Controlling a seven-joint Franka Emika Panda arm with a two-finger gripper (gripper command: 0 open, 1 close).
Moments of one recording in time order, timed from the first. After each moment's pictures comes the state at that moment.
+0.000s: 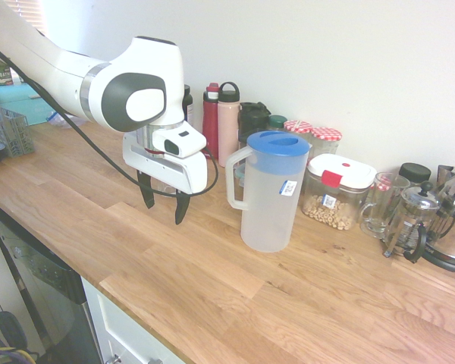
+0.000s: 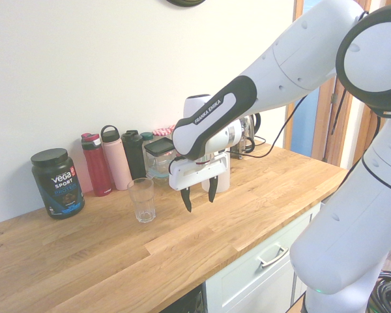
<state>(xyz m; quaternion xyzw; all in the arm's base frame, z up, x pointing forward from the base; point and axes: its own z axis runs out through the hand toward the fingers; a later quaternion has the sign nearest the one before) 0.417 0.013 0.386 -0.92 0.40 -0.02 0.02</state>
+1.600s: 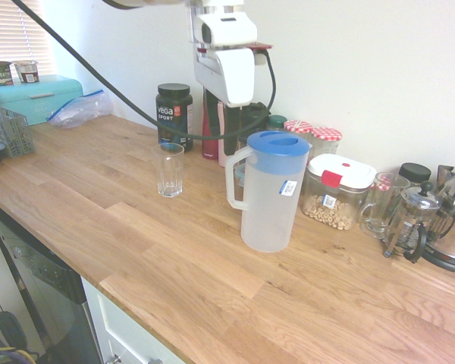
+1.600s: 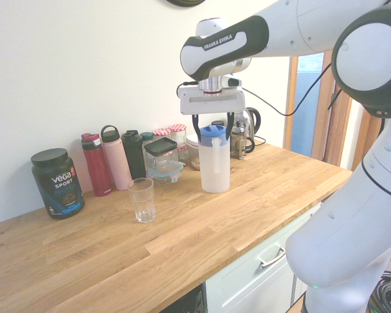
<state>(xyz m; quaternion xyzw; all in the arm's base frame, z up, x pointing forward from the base) 0.458 -0.084 0.558 -0.74 0.66 -0.08 0.01</state>
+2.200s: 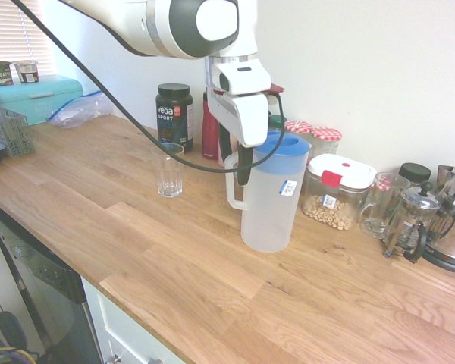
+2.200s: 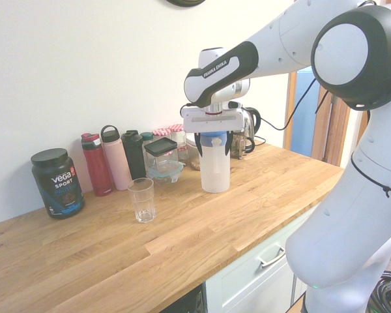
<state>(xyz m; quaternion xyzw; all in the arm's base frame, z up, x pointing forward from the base) 0.474 -0.098 0.501 -0.75 0.65 -0.09 0.02</state>
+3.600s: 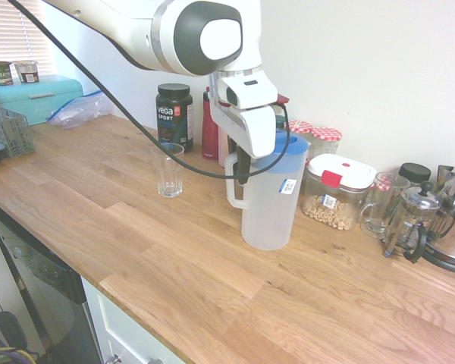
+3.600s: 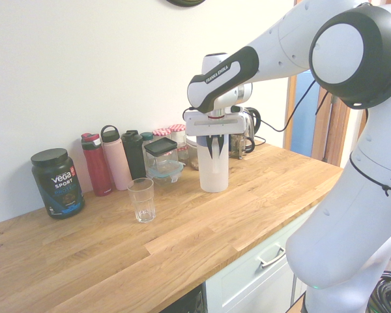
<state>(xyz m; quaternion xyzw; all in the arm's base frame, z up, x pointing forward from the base) 0.474 -0.110 0.490 -0.76 0.64 -0.09 0.02</state>
